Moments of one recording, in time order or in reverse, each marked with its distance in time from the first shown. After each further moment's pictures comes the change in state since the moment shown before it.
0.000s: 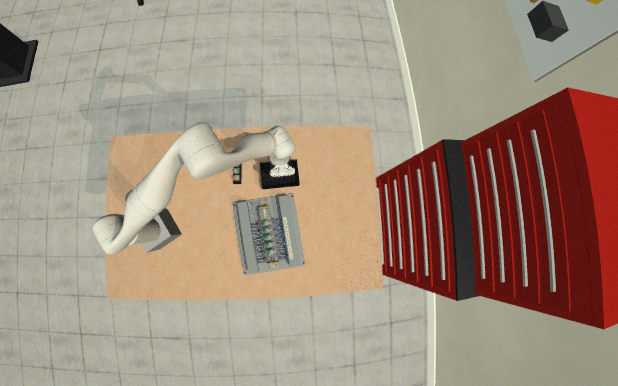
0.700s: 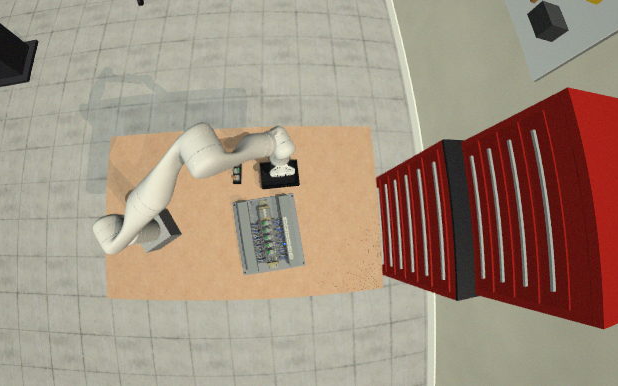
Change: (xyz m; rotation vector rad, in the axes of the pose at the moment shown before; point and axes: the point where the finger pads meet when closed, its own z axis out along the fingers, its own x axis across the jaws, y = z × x) arm -0.001 0.000 0.003 -0.001 -0.003 0.000
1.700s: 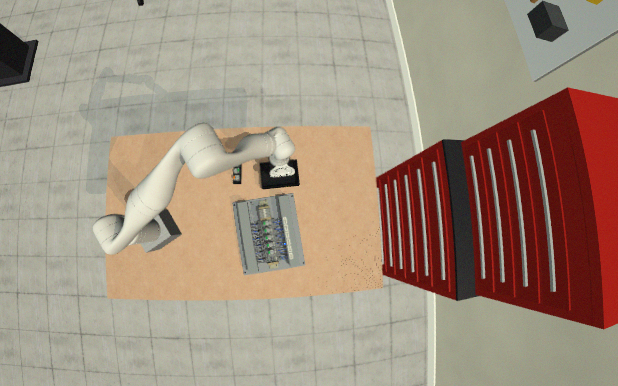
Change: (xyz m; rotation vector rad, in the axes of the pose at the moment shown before) arm 0.000 0.000 0.004 0.000 -0.001 0.000
